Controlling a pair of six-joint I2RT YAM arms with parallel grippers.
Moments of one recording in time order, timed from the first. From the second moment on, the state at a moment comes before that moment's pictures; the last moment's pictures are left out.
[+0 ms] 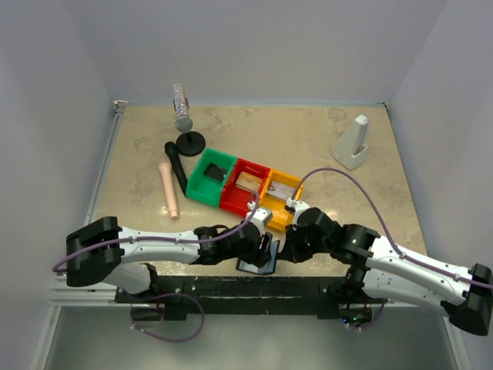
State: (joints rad) left arm -1.27 1.40 0.70 -0.07 -0.17 -0.73; right arm 1.03 0.82 0.61 -0.64 -0.06 0.71
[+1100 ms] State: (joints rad) left arm -1.28 1.29 0.67 -0.18 -0.32 -0.76; right arm 1.03 0.82 0.61 -0.65 -0.04 0.71
